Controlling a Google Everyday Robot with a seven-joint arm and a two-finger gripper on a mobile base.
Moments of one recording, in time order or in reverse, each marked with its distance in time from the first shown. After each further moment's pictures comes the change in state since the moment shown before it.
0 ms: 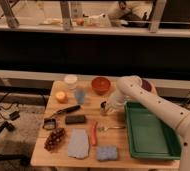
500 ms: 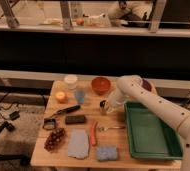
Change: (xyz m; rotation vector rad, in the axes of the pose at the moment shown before) arm -0.007 -0.011 -0.014 0.055 -0.010 -0.035
